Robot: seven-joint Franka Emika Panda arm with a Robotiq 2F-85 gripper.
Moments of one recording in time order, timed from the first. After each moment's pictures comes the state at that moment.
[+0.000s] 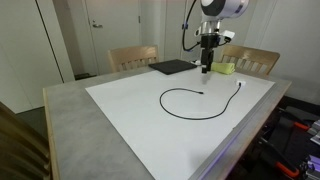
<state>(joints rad) -0.14 0.32 0.01 -2.19 0.12 2.32 -0.58</state>
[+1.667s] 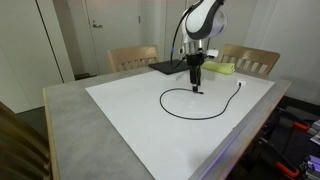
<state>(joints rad) -0.05 0.53 0.07 -2.09 -0.08 2.35 -0.44</state>
